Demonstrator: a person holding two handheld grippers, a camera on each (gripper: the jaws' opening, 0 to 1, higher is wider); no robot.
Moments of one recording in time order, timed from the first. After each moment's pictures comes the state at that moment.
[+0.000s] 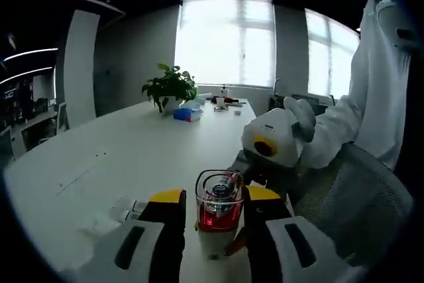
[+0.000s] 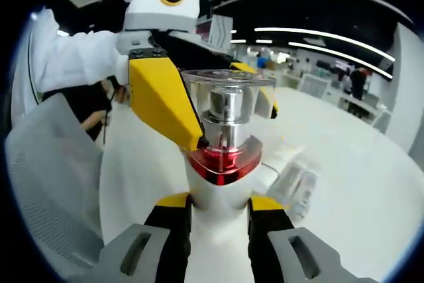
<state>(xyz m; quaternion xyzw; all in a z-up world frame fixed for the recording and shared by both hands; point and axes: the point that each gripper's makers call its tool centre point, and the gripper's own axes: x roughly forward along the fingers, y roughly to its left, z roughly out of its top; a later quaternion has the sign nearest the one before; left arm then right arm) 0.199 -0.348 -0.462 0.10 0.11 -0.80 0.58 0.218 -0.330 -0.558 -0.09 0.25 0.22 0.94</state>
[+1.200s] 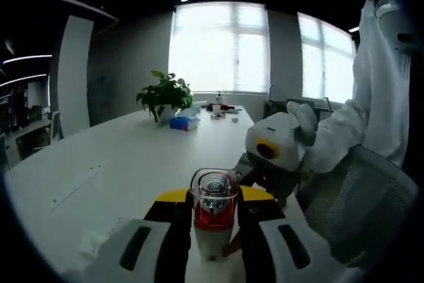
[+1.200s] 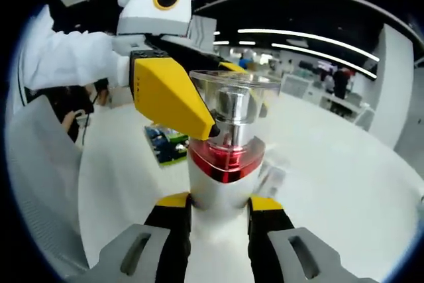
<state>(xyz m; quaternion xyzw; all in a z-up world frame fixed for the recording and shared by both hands) 0.218 -0.384 -0.462 0.09 0.08 -0.82 0.56 0.229 -0.374 -0.555 -0.09 0.24 0.16 0.95</state>
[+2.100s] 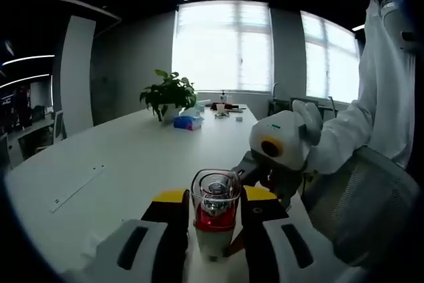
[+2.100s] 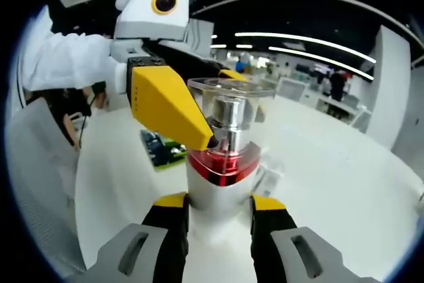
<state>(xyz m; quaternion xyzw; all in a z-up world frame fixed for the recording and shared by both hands) 0.220 -0.391 -0.461 0.09 0.08 -0.81 0.57 0.233 -0.380 -0.550 -0.09 0.22 0.15 0.96</state>
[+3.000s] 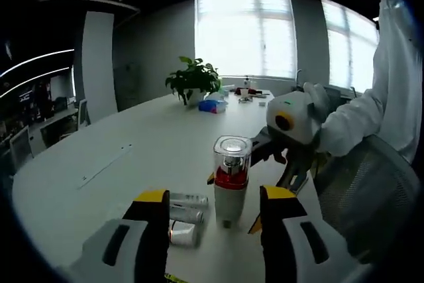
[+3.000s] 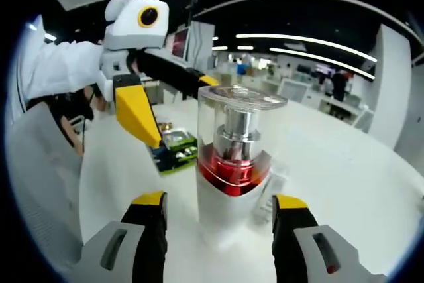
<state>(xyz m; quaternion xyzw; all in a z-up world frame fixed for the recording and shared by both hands) 0.244 -0.346 -0.476 0.14 0.11 -0.74 0.64 0.234 -0.370 -0.547 -0.08 0.22 0.16 0.96</state>
